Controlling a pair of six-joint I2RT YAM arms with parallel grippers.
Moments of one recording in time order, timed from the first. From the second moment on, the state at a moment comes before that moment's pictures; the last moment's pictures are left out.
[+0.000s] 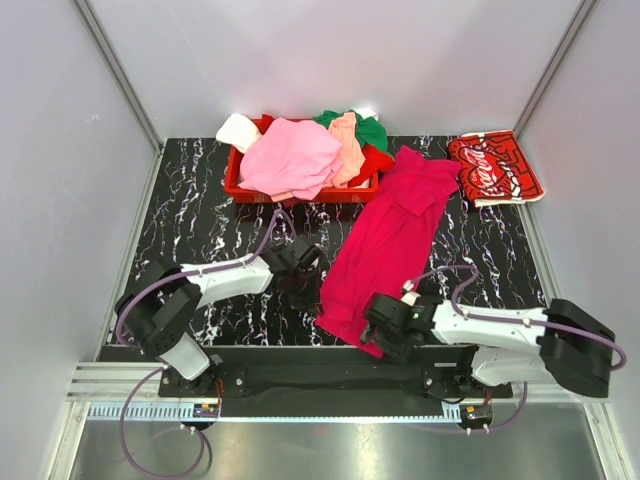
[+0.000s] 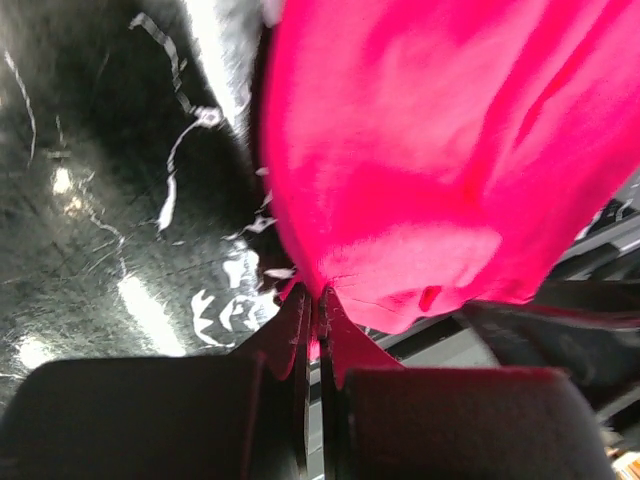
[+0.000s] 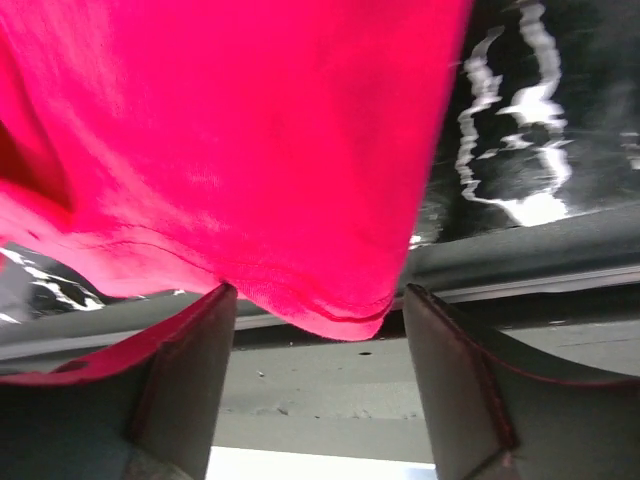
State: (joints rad) left arm -0.81 1.59 0.86 -0.42 0.24 -0.81; right arm 1.11 1.24 0.55 -0.61 0.11 1.59
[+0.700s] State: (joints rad) left arm -0.81 1.58 0.76 -0.28 0.32 -0.86; right arm 1.12 1.07 0.42 -0.51 0.19 1.70
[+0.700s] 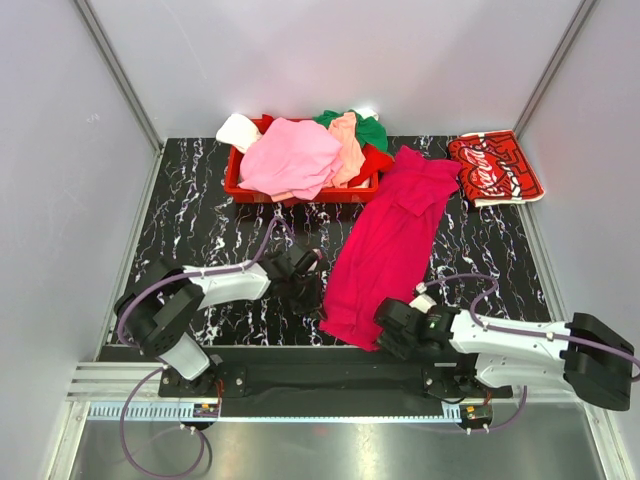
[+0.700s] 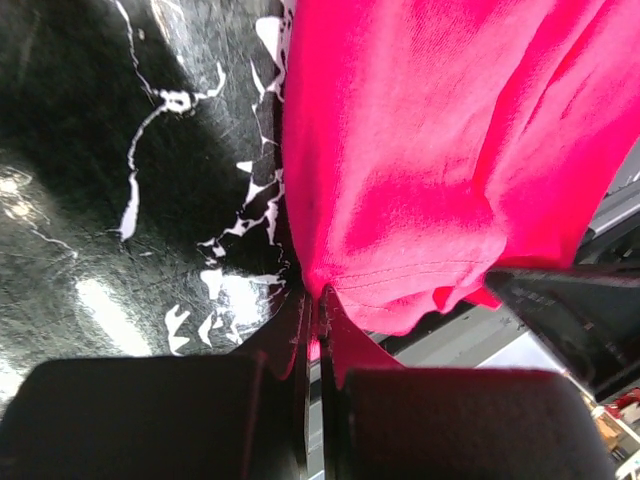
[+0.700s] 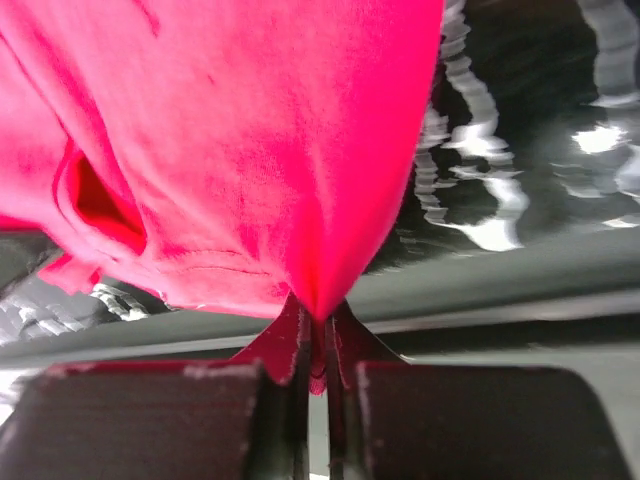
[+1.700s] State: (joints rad) left arm -1.31 1.22 0.76 -0.61 0.18 -1.10; right arm 1.57 0.93 0.71 -1.18 0.20 1.85
